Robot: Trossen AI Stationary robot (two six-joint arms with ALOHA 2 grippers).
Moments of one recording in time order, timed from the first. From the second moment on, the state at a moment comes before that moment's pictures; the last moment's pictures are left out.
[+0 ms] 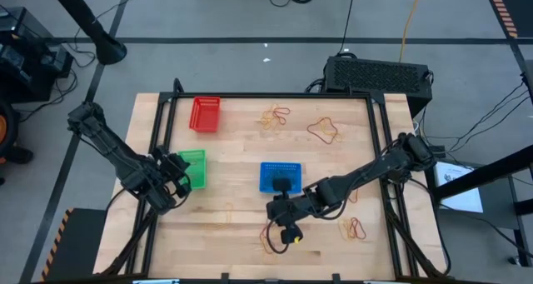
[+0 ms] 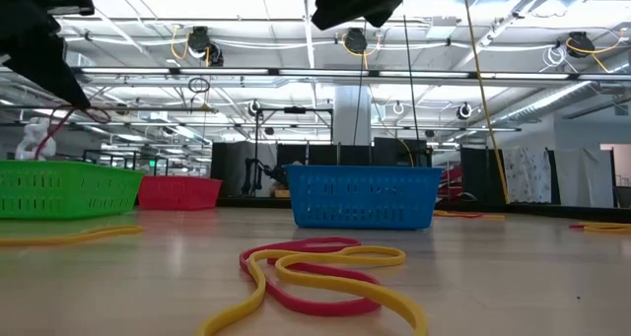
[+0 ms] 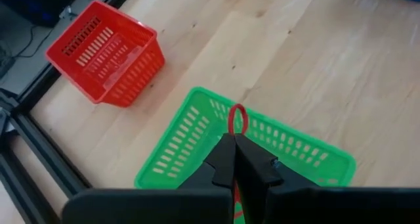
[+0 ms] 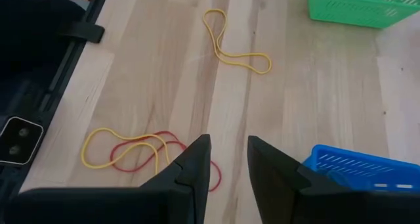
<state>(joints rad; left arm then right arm) -0.78 1.03 0.72 -1.34 -0.74 -1.35 0.41 1.83 1.47 -0.50 0.20 0.19</state>
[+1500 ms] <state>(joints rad) -0.78 1.30 0.71 0.32 -0.47 0.14 0.64 1.81 1.47 -1.36 -0.09 1.14</state>
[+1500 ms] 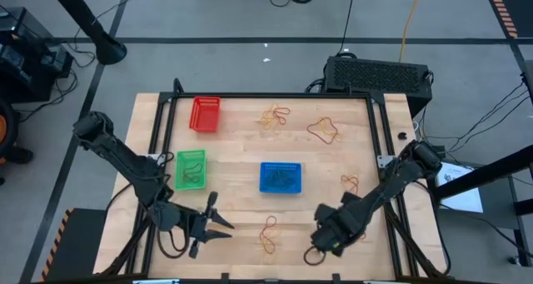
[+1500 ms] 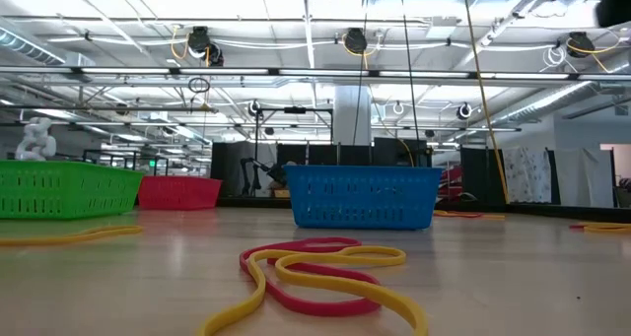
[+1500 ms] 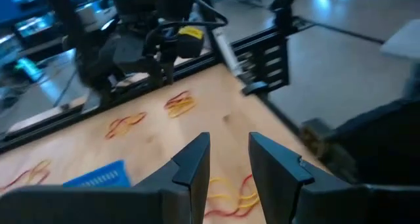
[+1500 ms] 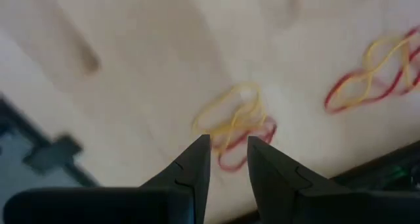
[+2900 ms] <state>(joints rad) -0.74 1.29 0.71 0.27 -0.36 0.11 0.71 1.60 0.79 -0.83 -0.25 1.00</state>
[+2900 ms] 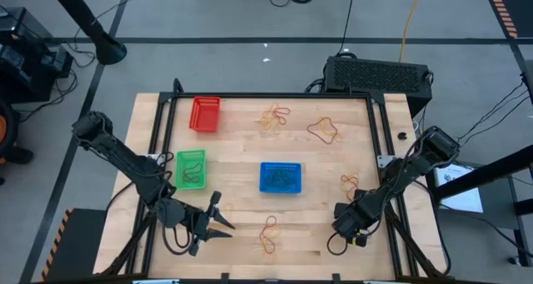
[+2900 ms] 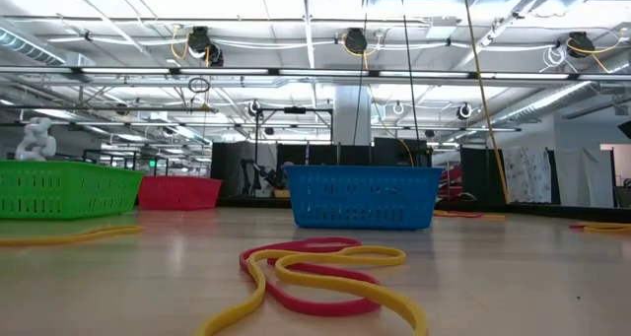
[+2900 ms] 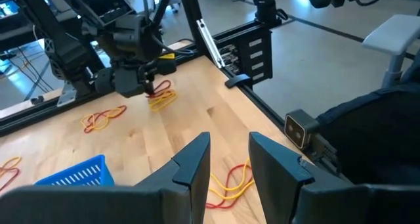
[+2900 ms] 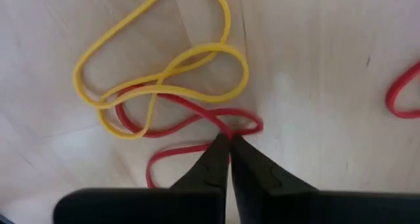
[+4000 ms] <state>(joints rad) -0.67 1.48 0.71 0.54 -0.33 0.09 0.74 1.47 1.29 -0.72 0.62 0.56</state>
